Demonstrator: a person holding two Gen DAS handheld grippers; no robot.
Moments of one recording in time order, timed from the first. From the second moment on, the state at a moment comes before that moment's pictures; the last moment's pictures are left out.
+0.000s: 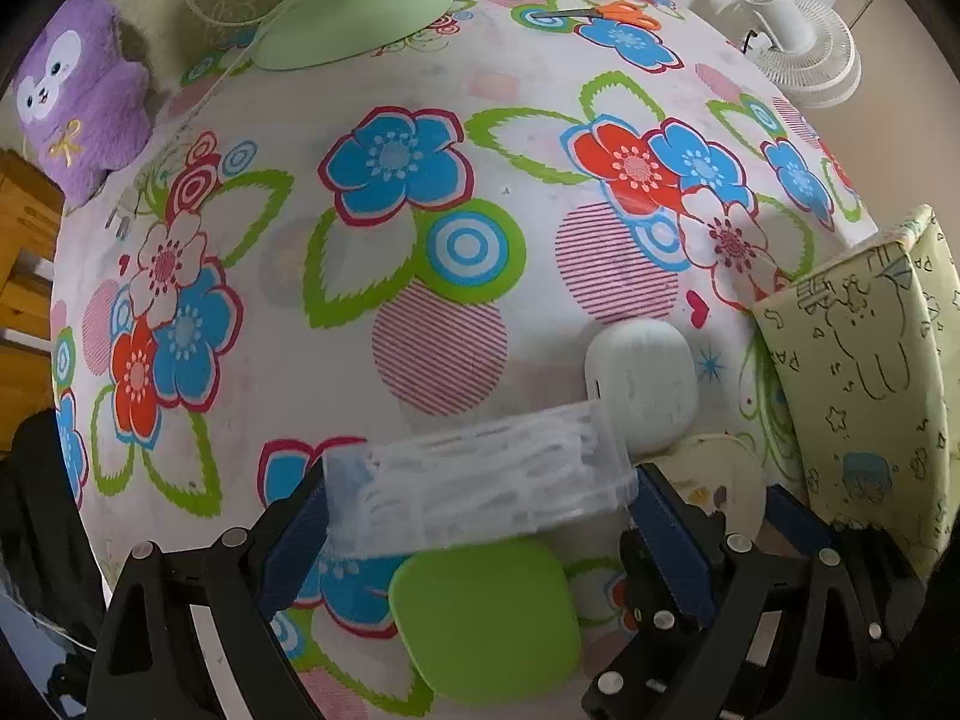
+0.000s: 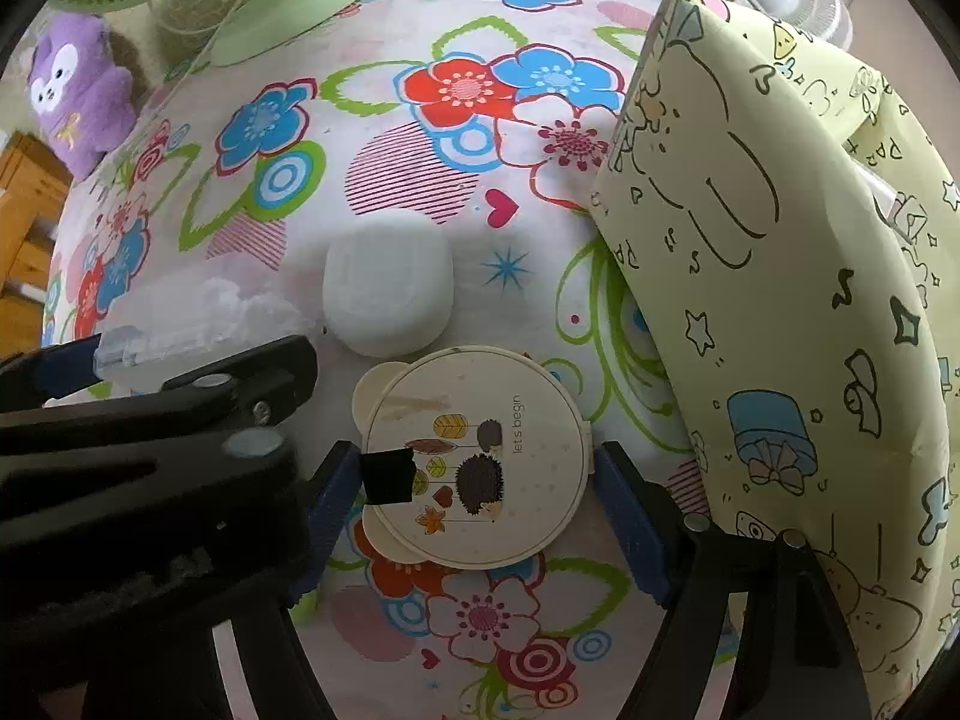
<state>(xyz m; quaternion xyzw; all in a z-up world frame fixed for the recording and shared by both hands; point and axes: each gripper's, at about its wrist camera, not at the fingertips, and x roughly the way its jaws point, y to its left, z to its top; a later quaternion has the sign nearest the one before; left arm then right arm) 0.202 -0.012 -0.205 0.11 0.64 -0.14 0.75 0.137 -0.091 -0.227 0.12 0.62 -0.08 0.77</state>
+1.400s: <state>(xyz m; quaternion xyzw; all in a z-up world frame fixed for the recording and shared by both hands) 0.120 0.072 -0.130 0.11 0.57 -0.12 0.81 0.086 -0.053 -0.172 0.08 0.58 -0.06 0.81</state>
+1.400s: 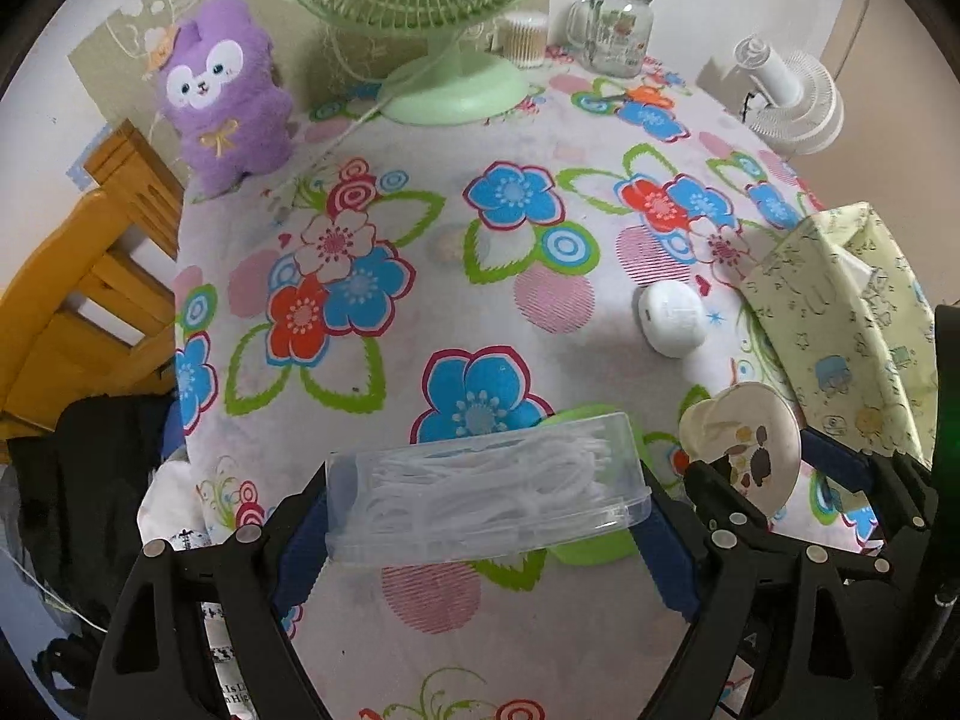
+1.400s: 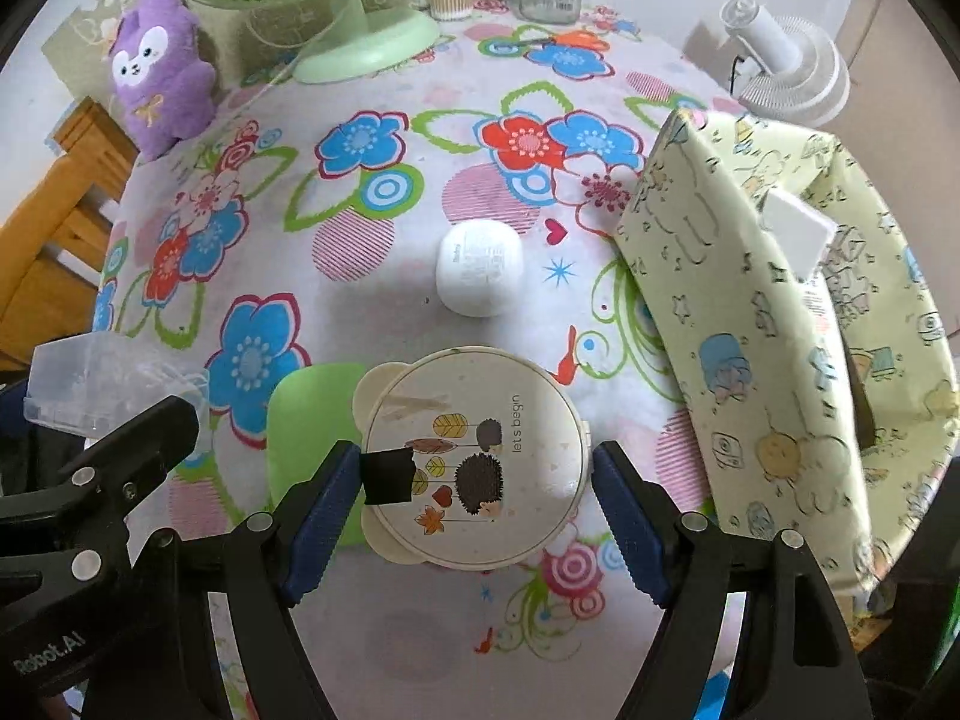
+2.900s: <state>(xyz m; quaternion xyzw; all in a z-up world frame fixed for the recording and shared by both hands) 0.052 0.095 -0.042 0.06 0.47 -0.10 0.87 0.019 -0.023 -0.061 0.03 0.49 -0.02 0.87</state>
